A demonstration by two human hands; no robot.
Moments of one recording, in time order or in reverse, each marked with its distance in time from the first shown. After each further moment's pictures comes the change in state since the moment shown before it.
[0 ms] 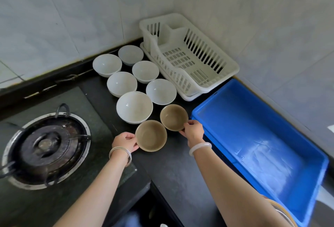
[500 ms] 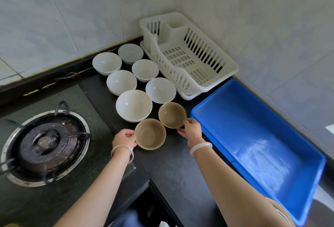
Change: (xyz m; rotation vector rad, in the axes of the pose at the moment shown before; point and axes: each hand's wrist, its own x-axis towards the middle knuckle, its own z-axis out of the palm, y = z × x) left_hand -0.003 -0.003 0.005 0.078 0.097 0.085; right_hand -0.004 -0.004 -0.003 -0.002 -0.111 0.062
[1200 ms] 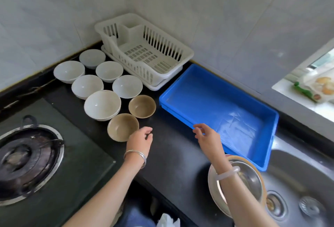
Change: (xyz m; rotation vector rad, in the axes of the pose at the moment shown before) left_hand -0.120 0.004 0.055 0.590 -0.343 0.545; right_hand -0.107 0.050 -0.157 -0.418 0.174 -0.383
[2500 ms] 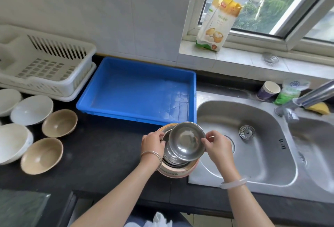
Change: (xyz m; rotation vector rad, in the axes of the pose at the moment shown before) left_hand -0.100 0.100 0.178 0.395 -0.369 0.386; right_hand -0.117 0.157 -0.137 0.018 0.504 0.323
